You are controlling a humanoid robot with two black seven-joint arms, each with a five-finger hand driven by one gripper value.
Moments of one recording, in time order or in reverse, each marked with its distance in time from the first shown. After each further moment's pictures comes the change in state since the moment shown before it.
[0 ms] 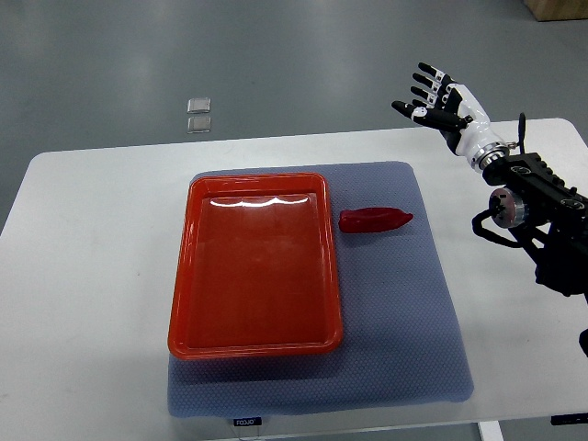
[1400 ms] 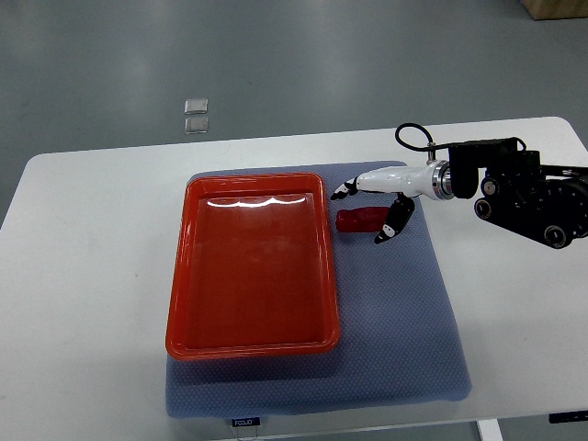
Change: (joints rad) left arm -0.002 0.000 -0.003 -0.001 0.000 0.000 0.000; right arm 0.278 -0.146 -0.666 0.308 -0.836 0.132 -0.132
